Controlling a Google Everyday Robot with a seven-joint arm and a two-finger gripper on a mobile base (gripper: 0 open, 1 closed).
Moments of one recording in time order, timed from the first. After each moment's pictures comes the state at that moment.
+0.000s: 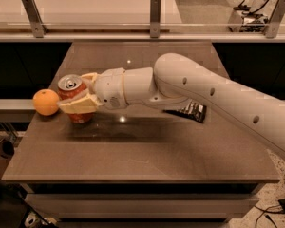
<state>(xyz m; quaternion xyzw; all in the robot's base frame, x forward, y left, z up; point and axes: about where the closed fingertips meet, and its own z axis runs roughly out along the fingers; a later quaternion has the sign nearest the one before) 0.520 0.173 0.897 -0.54 0.55 0.41 0.49</state>
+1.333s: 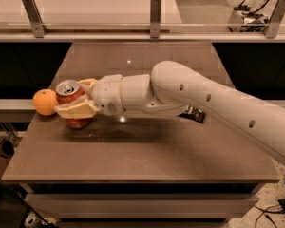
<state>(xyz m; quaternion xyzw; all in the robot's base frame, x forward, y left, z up) 0.514 0.182 0.883 -0.54 0.55 0.42 0.49</state>
